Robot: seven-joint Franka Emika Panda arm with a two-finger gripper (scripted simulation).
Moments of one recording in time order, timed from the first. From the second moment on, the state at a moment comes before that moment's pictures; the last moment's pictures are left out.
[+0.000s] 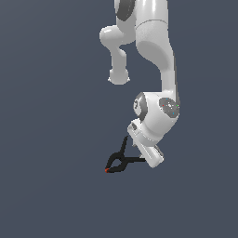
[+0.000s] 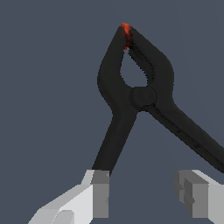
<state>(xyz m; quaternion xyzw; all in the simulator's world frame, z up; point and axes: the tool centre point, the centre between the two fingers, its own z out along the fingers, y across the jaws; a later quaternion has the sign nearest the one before) 0.066 0.090 0.071 0.85 -0.52 0.08 0.08</state>
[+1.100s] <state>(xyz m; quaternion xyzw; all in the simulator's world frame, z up) 0.084 0.127 0.050 0.74 -0.65 0.16 0.08</state>
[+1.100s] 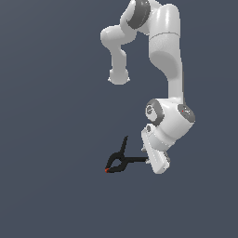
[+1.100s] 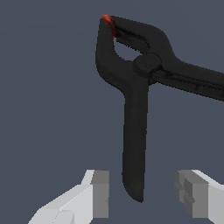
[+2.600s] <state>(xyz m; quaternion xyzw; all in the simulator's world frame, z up) 0.088 0.120 0.021 0.74 -0.65 0.16 0.07</state>
